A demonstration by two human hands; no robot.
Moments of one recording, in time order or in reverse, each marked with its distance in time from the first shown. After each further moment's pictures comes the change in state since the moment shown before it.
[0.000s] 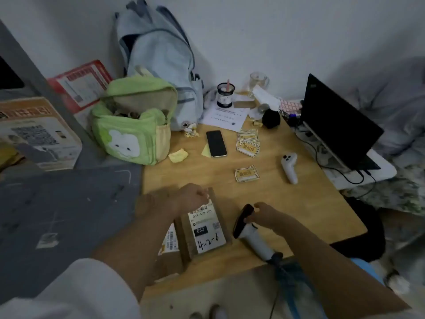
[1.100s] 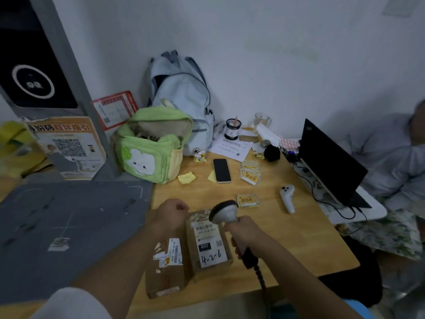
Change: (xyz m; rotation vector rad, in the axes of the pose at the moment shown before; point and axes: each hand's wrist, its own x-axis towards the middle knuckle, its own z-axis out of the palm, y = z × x) left_hand -0.050 -0.040 -0.036 -0.211 0.368 0.063; right_hand -0.078 -0.052 0.037 0.202 0.068 -0.223
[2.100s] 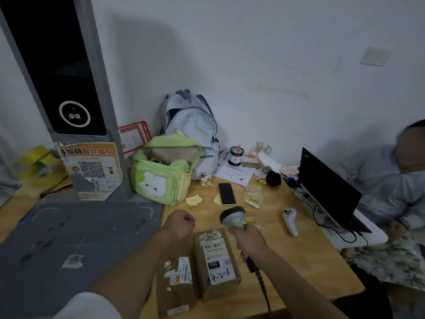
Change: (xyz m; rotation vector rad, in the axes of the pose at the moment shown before) left_hand -0.009 0.007 -0.024 -0.036 0.002 0.046; right_hand -0.024 -0.015 0.012 0.036 0.175 -0.134
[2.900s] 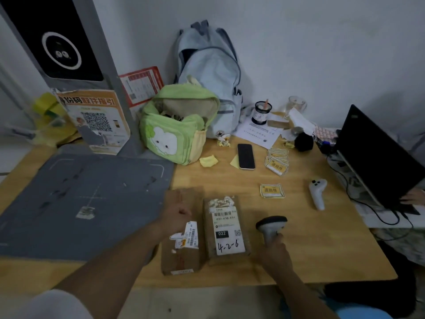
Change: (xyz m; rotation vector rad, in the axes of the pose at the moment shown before) left_hand -0.006 -0.078 0.025 0.004 -0.073 -0.178; right_hand 0.074 0.156 0.027 -0.258 0.076 0.143
